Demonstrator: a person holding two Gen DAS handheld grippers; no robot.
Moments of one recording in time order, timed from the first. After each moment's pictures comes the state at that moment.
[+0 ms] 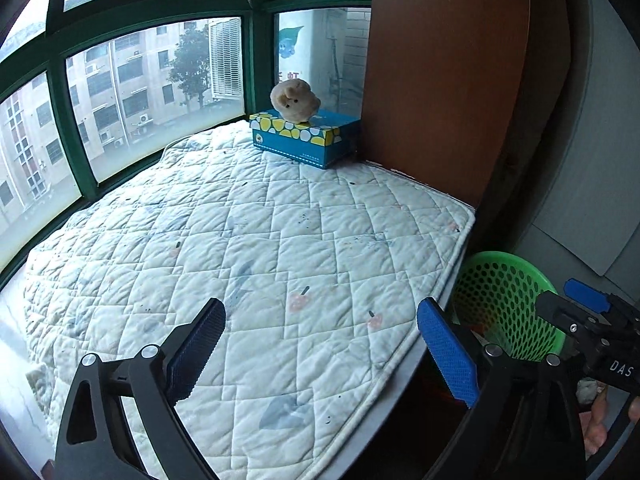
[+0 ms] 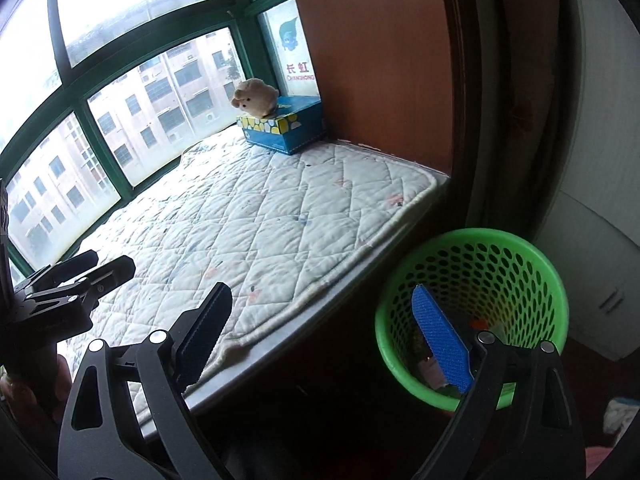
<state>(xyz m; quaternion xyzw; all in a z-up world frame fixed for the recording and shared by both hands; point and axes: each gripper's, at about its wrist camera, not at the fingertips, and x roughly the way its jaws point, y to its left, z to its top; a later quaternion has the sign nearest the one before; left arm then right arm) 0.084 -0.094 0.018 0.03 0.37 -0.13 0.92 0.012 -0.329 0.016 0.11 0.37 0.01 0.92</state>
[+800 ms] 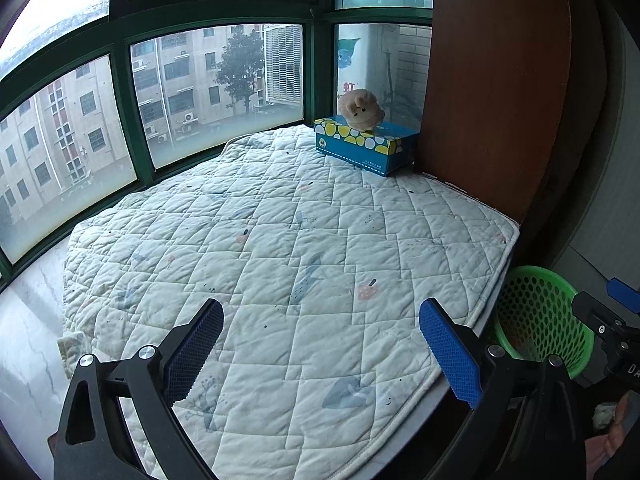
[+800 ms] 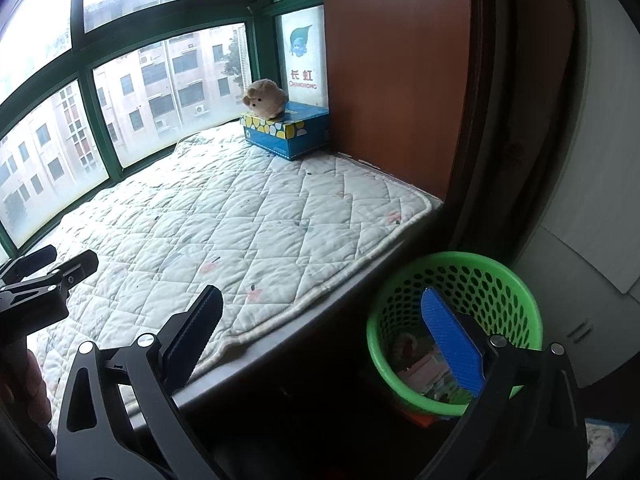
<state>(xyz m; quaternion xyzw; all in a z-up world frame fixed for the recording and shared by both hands) 0.062 -0.047 0.019 0.01 0.35 -0.05 0.93 0.005 -0.291 0.026 0.03 0.36 -0.02 0.93</state>
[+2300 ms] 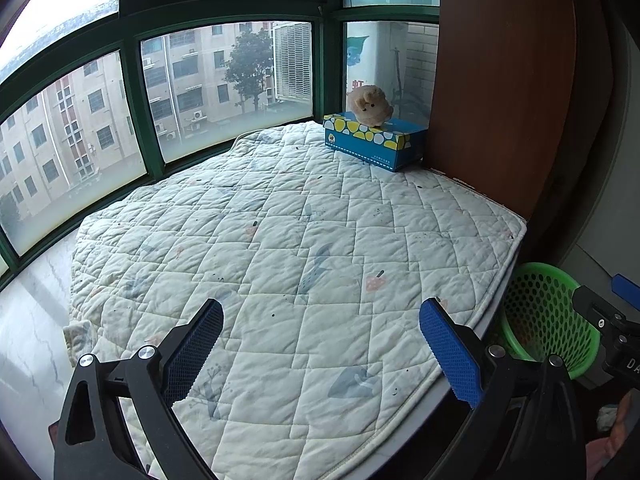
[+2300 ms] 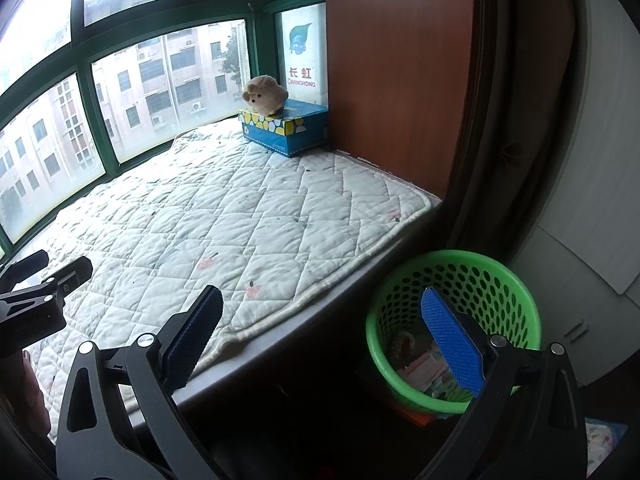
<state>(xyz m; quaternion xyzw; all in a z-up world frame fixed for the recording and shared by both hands) 0.051 -0.044 0.014 0.01 0.36 -0.03 0.93 0.005 -0.286 0.022 0.03 0.36 -0.03 0.93</state>
